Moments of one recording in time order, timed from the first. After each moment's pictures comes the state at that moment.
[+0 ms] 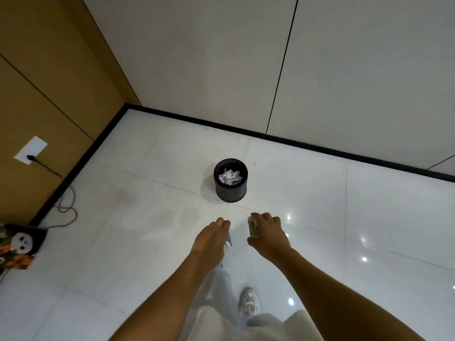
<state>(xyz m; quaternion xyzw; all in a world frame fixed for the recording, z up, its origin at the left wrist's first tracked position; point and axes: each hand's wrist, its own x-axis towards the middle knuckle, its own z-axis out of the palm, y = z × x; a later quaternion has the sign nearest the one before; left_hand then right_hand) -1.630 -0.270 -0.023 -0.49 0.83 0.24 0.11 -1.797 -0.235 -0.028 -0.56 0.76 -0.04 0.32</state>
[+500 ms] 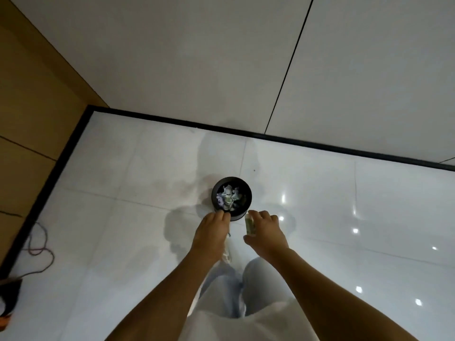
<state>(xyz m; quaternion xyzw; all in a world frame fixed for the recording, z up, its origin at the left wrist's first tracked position) -1.670 -0.572 -0.071 -0.44 0.87 0.19 0.13 -1.816 -0.514 -0.069 -0.49 0.79 -0.03 0.37</state>
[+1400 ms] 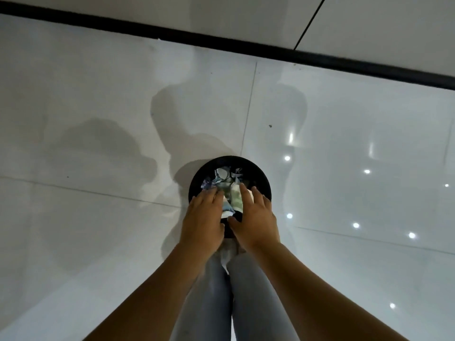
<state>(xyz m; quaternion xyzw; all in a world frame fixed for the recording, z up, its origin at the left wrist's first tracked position) -1.743 -0.741 -0.475 -0.49 0.79 0.29 0.21 -1.855 -0.692 -0.475 -0.39 0.79 0.02 0.47</state>
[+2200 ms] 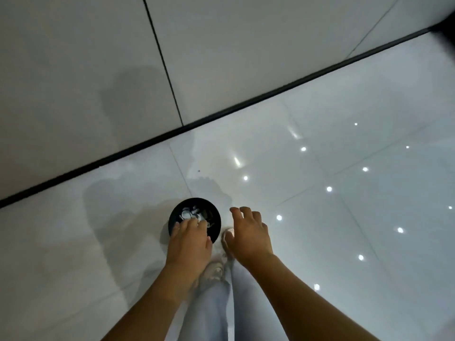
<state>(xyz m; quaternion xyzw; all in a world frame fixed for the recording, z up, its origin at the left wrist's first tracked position) -1.781 -0.726 -0.203 -0.22 0.93 0.15 0.26 -1.867 -0.610 -0.183 -0.24 0.91 -0.08 0.33</state>
